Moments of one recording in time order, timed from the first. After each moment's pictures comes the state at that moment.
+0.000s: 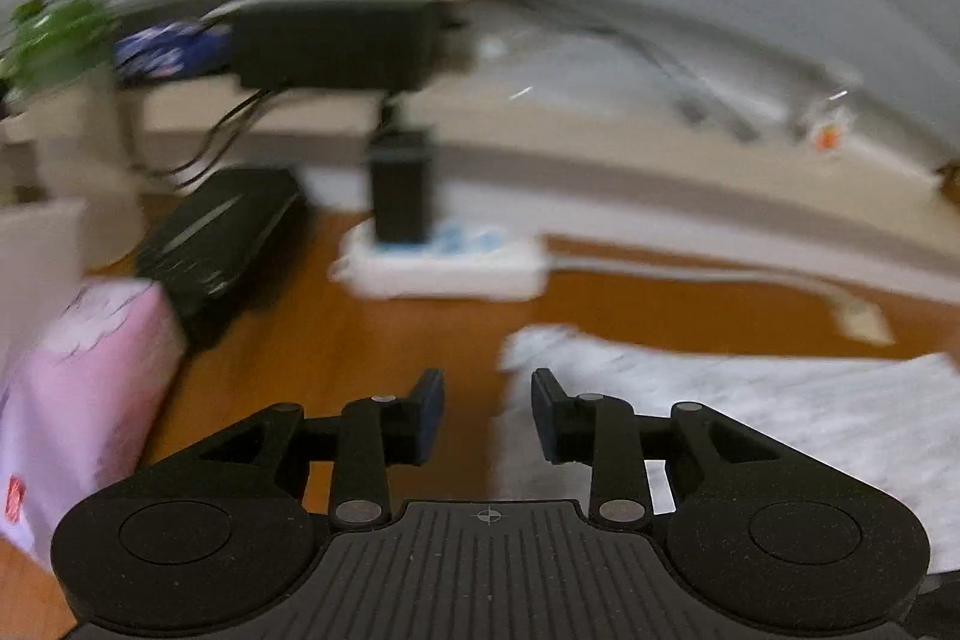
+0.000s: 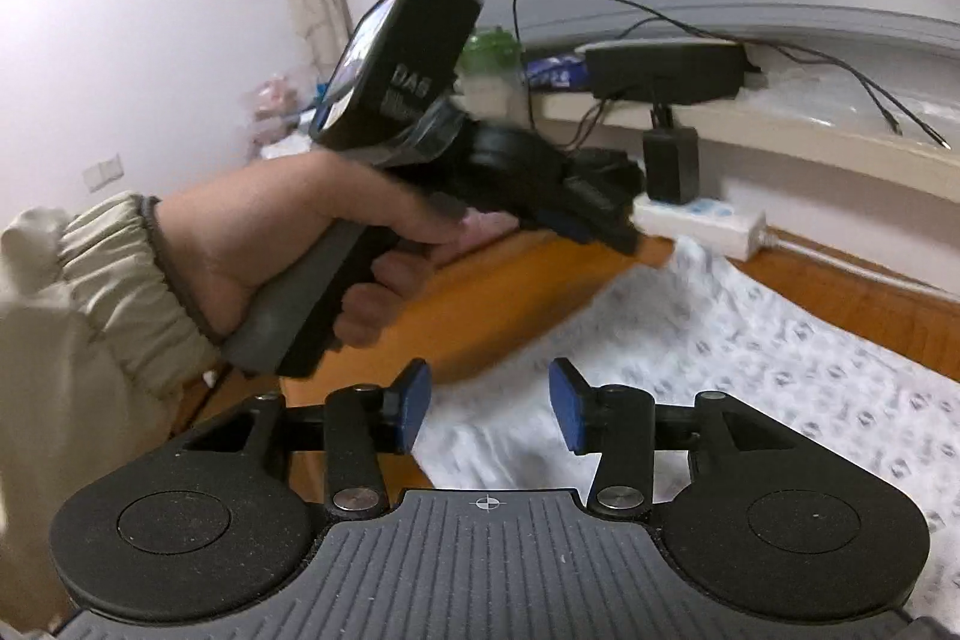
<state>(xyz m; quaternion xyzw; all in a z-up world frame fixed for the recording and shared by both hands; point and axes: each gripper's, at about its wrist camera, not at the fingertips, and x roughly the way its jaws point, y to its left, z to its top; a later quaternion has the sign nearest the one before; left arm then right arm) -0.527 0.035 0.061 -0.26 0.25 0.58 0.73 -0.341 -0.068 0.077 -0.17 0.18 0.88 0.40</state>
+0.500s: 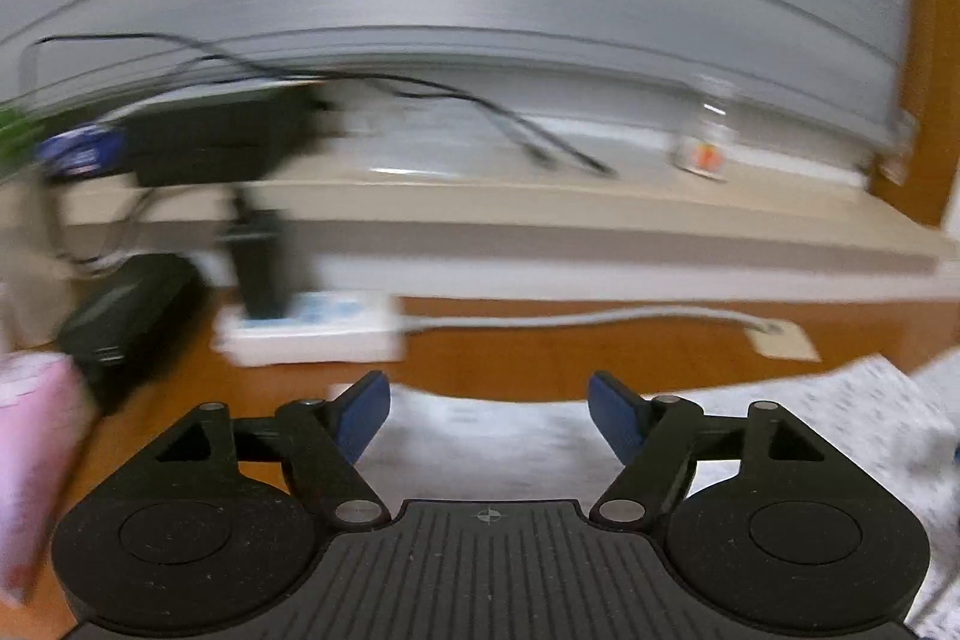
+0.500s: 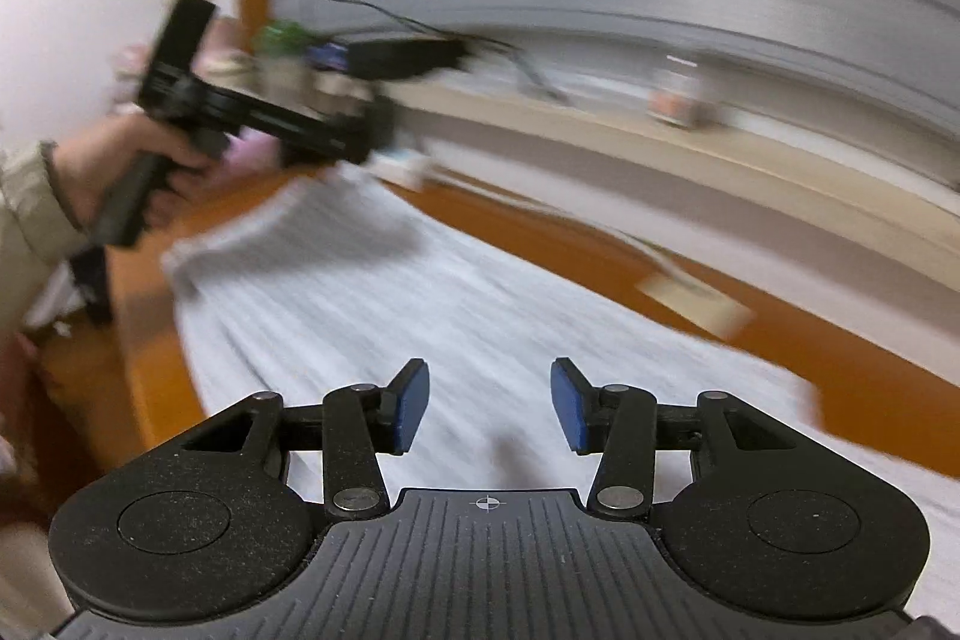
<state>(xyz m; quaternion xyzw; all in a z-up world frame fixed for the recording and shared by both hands) -0.423 -0.001 0.083 -0.18 0.21 0.53 0.80 -0.117 -0.163 0.087 -0.23 0.15 0.80 0.54</state>
